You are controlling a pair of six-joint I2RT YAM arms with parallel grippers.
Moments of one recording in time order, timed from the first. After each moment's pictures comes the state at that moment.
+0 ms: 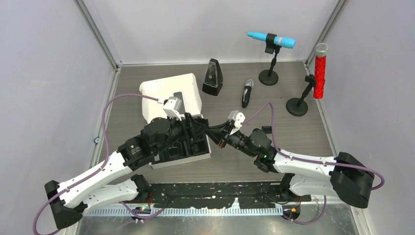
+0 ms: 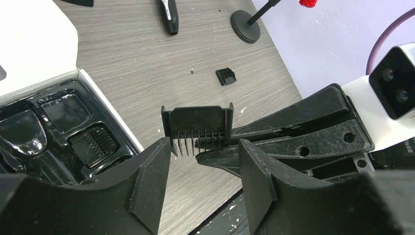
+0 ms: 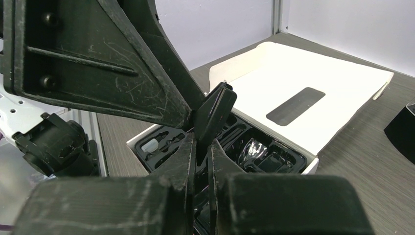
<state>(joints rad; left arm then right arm) -0.95 0.83 0.82 -0.24 -0.21 -0.65 1.00 1.13 0.44 0.87 -0.03 0.17</state>
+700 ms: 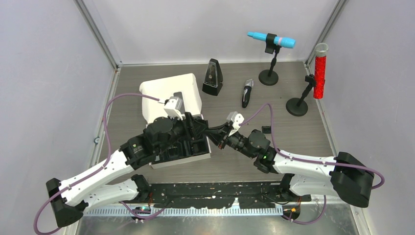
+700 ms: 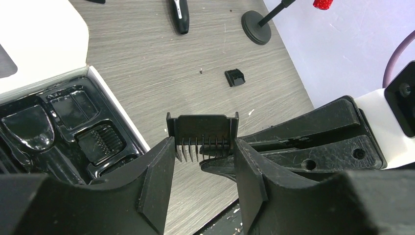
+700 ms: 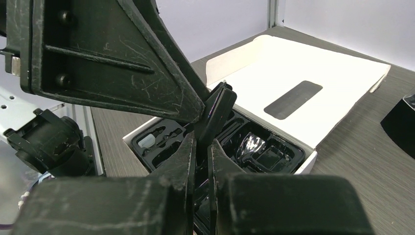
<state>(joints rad) -0.96 0.86 0.83 -0.25 -0.26 -0.66 1.03 1.13 0.44 0.84 0.00 0.16</state>
